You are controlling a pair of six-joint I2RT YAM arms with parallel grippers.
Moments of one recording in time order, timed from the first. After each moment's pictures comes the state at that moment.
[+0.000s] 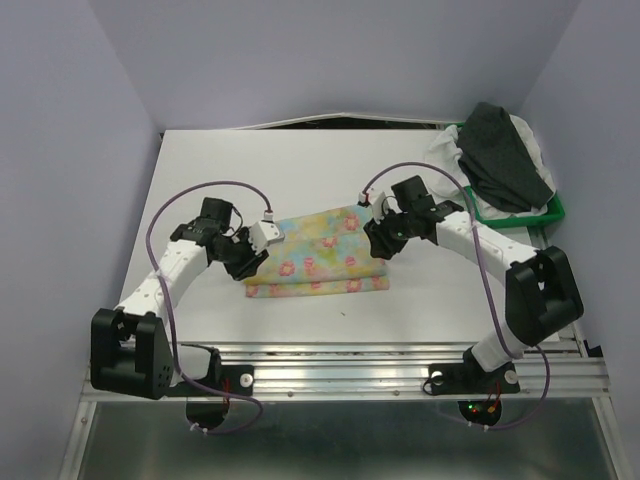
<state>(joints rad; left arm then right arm) -0.16 1.26 0.85 -0.76 0.44 0.85 0.46 1.56 1.09 -0.50 -0.41 -0.34</state>
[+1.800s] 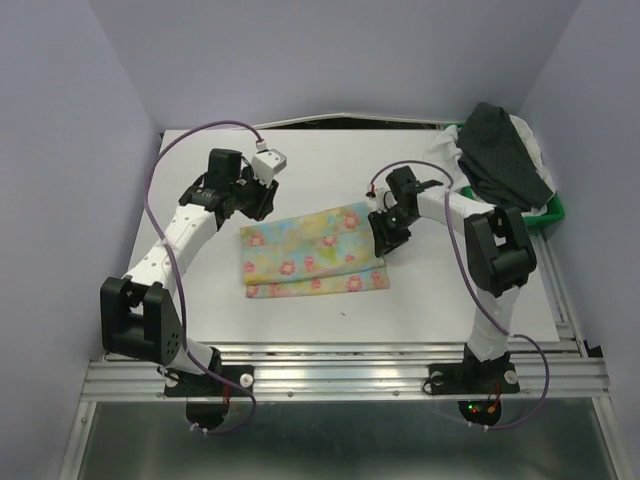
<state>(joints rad) -0.28 1.43 1.18 -0.47 0.32 0.34 0.35 1.93 1.29 -0.68 -0.35 -0.06</state>
